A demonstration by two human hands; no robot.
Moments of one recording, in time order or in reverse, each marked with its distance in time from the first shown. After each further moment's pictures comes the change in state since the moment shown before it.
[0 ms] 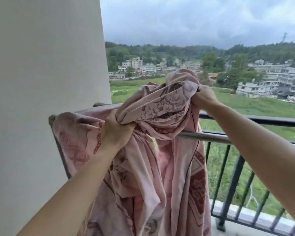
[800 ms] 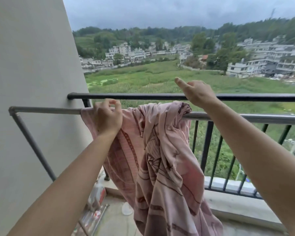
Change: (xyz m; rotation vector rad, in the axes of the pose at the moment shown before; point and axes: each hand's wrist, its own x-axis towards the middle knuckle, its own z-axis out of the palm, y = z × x) left_hand -0.062 0.049 0.129 0.252 0.195 0.031; right_hand -0.082 0.084 -0.145 -0.287 -0.090 0.006
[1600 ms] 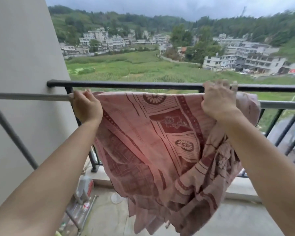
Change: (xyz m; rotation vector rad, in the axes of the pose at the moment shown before) left_hand 0.039 -0.063 -0.017 -0.125 0.170 -0.070; right_hand -0.059 0.025 0.012 -0.801 0.160 0.190
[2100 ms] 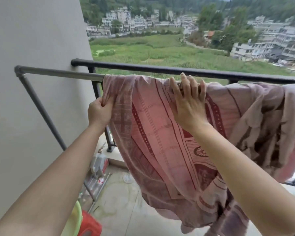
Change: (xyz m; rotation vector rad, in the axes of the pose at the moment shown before) left_hand -0.004 -0.105 -0.026 -0.172 -0.380 -0.215; right_hand -0.039 -0.134 0.080 0.259 0.314 -0.524
